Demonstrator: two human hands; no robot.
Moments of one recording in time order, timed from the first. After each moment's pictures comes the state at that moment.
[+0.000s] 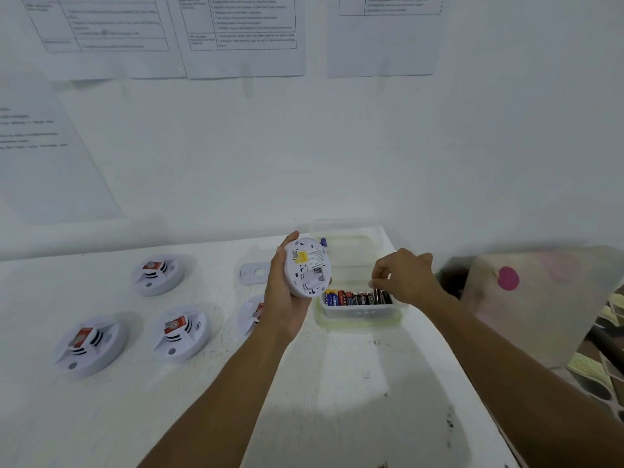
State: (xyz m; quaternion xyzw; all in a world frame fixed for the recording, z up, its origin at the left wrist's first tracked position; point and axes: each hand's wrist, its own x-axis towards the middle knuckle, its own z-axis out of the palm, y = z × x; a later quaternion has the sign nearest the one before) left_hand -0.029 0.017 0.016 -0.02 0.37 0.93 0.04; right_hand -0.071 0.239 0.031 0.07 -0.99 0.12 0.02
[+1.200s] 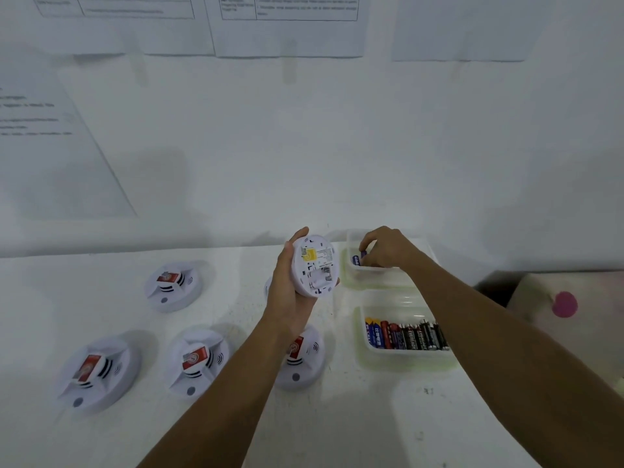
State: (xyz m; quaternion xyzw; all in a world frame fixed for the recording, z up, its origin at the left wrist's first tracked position) left_hand -0.104 -0.042 0.005 -0.05 0.37 0.93 0.03; right_hand -0.226 0.152 0.015 0.03 -0.95 0.27 -0.13
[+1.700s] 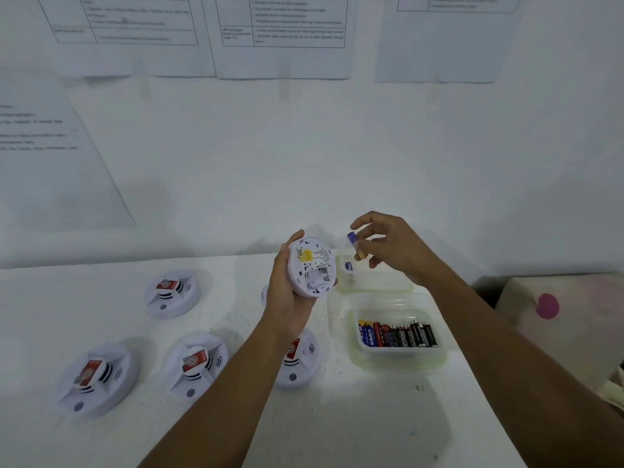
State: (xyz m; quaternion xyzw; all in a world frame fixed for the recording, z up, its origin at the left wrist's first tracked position) left_hand -0.095 -0.036 0.019 -0.03 0.35 0.94 0.03; right_hand -0.142 0.156 0.088 0.14 -0.82 0.55 -0.05
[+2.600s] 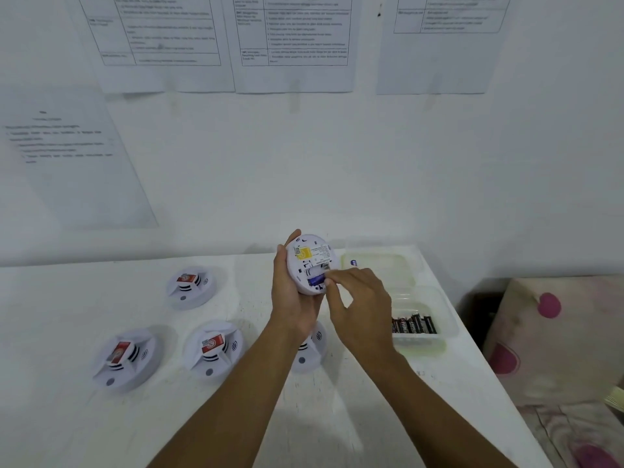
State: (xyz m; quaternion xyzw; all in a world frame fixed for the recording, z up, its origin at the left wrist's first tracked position) left_hand -0.058 -0.034 0.035 -0.05 0.31 0.95 0.00; right_hand -0.032 0.078 0.020 0.14 -0.85 0.37 0.34
